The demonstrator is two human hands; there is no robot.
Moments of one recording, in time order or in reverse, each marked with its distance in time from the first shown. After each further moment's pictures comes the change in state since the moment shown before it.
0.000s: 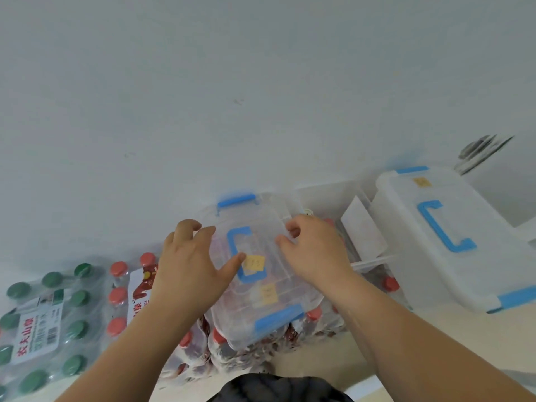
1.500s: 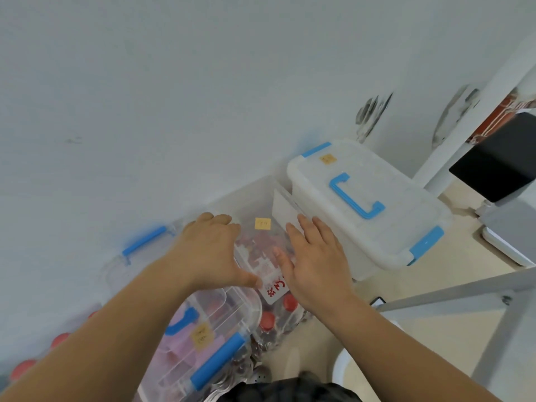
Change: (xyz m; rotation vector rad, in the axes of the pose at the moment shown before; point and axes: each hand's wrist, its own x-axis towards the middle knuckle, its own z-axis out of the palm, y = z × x) left_hand 0.084 0.142 0.023 0.418 -0.501 0.654; right_hand -0.040 0.107 -0.022 -0.289 0.123 0.207
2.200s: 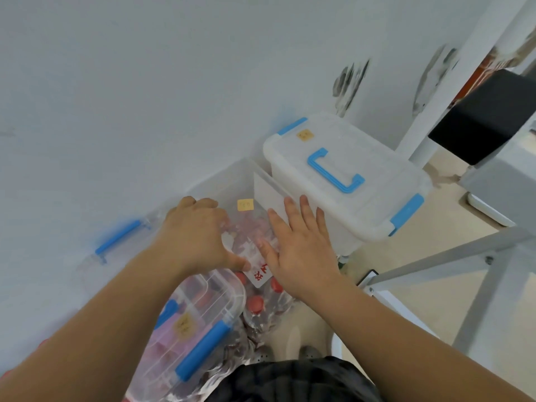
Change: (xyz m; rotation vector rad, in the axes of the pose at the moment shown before) left_hand 0.018 0.014 0.005 0.059 0.035 -0.030; right_hand -0.005 0.010 0.014 0.004 -0.052 -0.016
